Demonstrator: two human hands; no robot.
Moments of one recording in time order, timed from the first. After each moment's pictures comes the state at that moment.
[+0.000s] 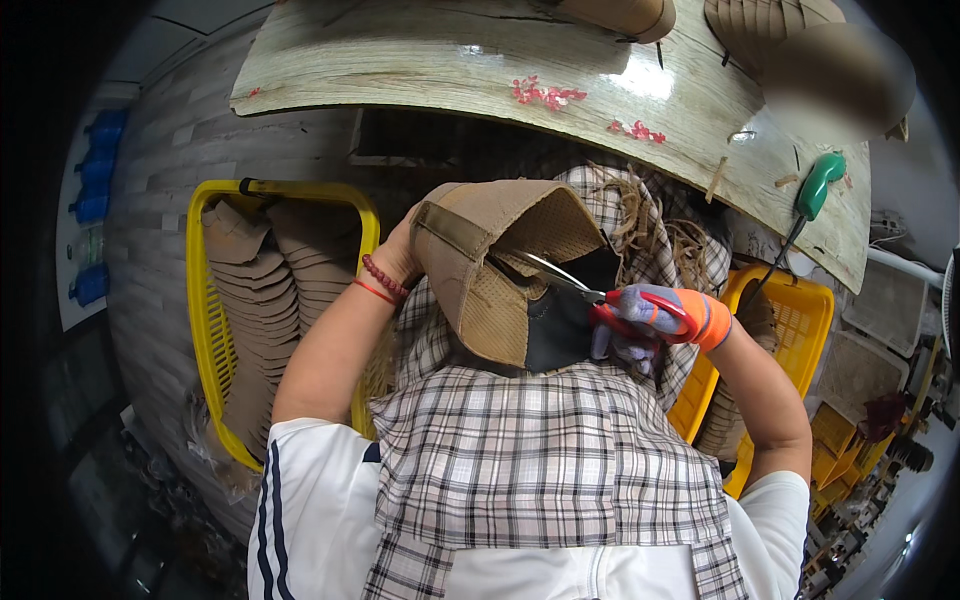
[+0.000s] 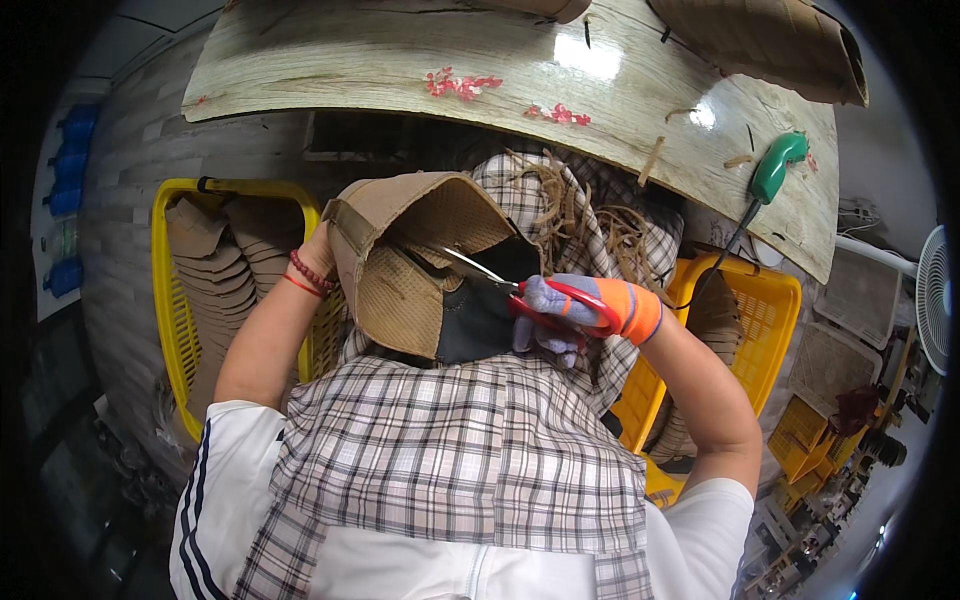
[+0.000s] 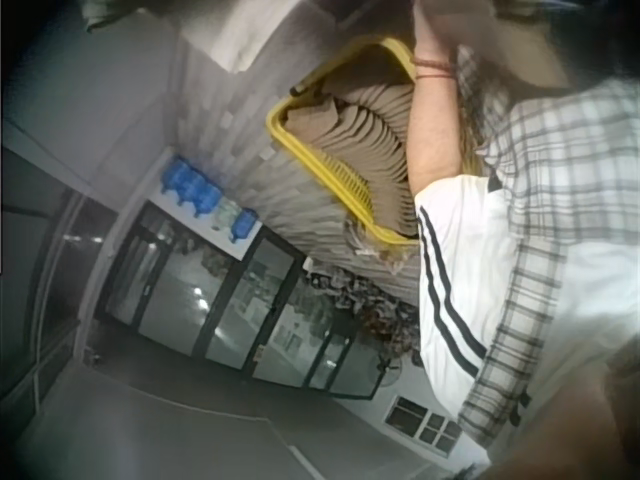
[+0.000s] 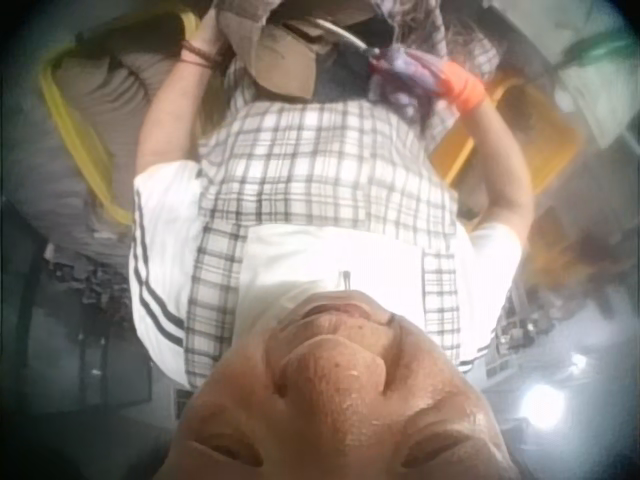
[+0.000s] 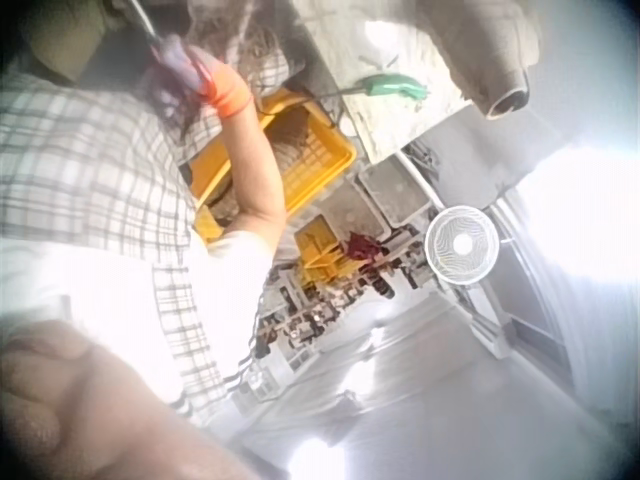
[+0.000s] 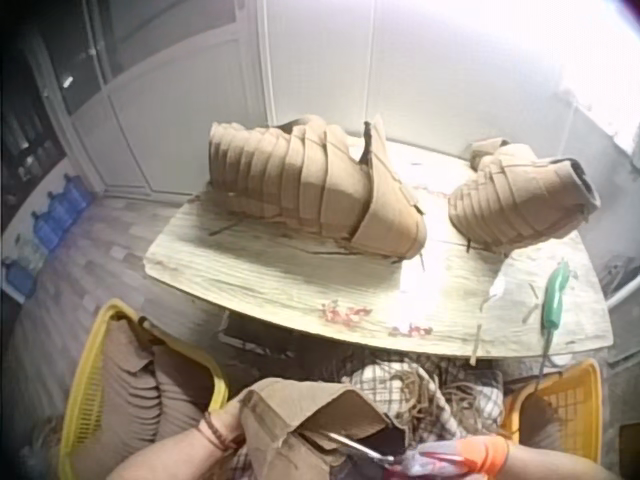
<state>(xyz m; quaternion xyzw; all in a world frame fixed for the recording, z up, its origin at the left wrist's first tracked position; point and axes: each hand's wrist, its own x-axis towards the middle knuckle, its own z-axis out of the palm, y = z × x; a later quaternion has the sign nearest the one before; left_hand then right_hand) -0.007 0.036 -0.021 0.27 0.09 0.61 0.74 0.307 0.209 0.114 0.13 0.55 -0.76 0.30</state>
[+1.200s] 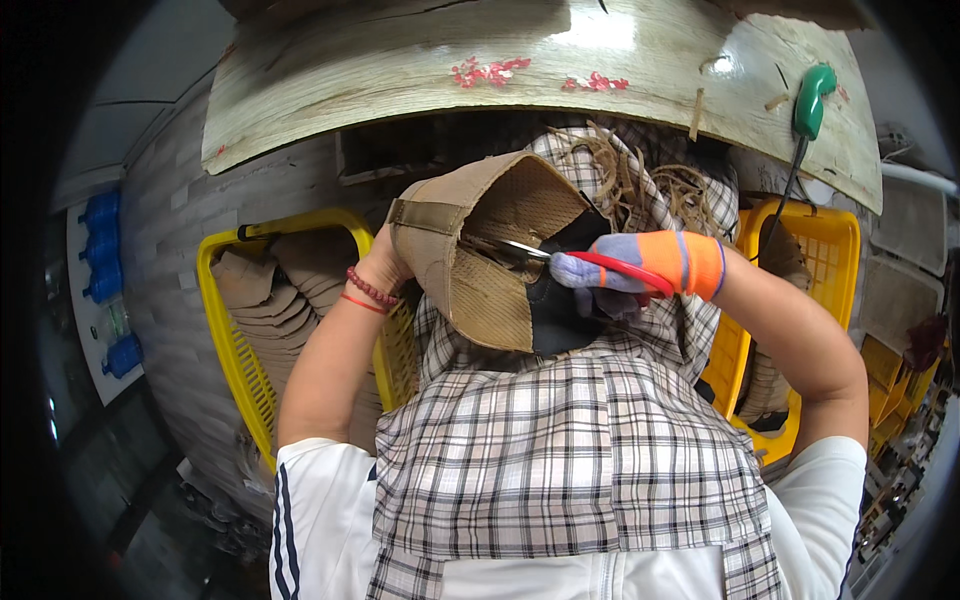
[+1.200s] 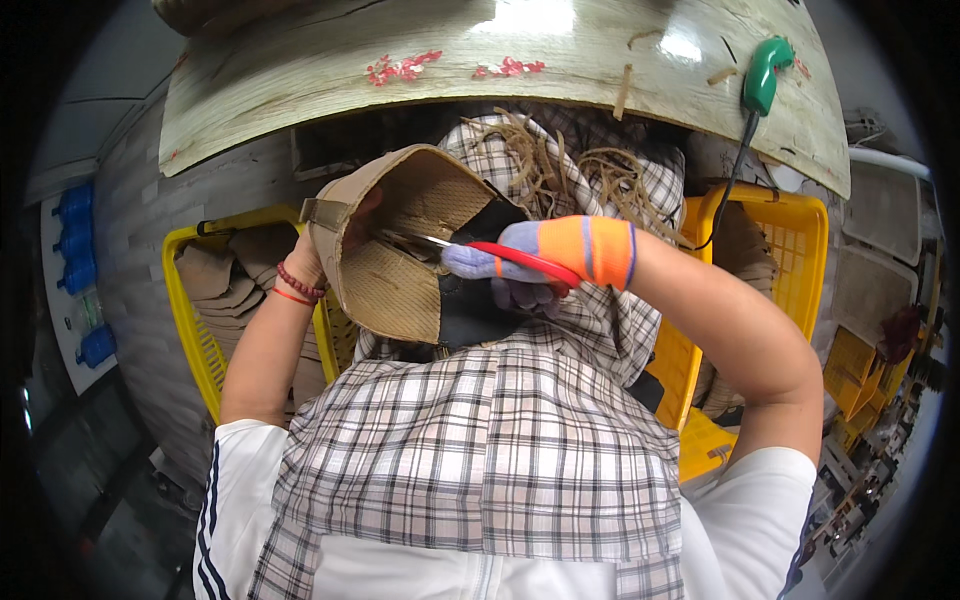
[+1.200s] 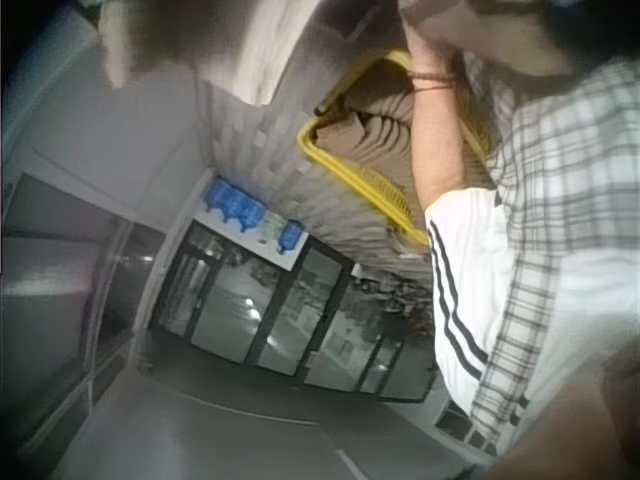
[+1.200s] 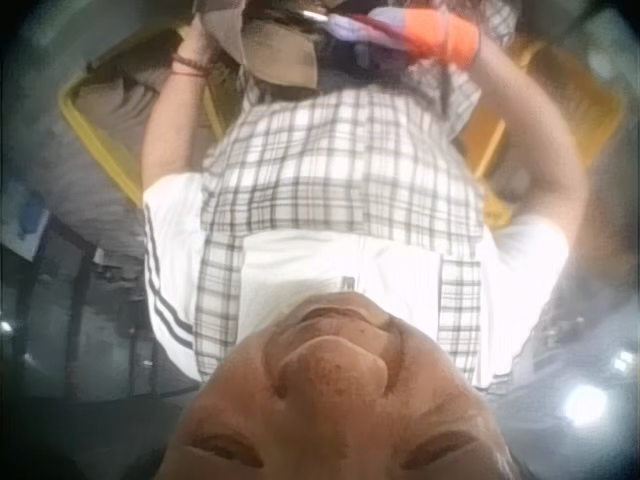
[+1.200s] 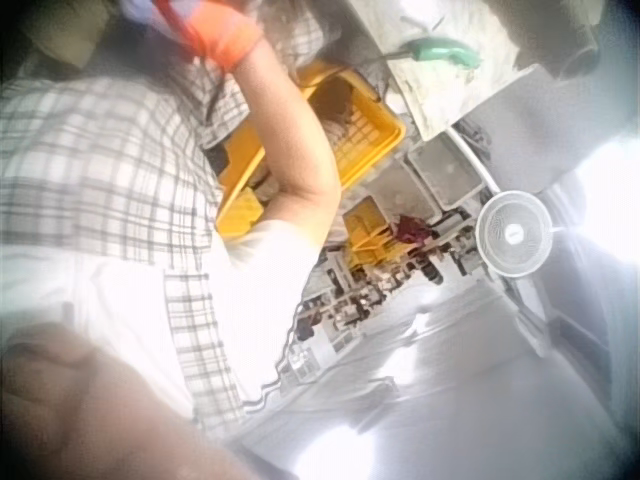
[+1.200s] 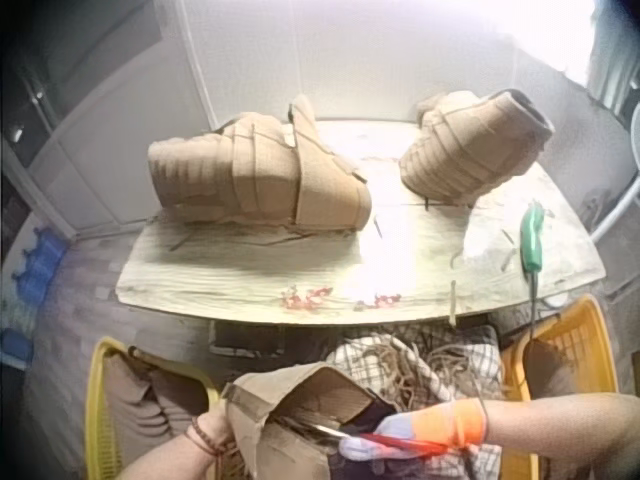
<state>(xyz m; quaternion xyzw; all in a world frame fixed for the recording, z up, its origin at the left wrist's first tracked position) 0.004 0.044 0.016 0.10 0.42 0.57 0.70 0.271 0.195 0.129 0.25 0.58 -0.68 0.37</state>
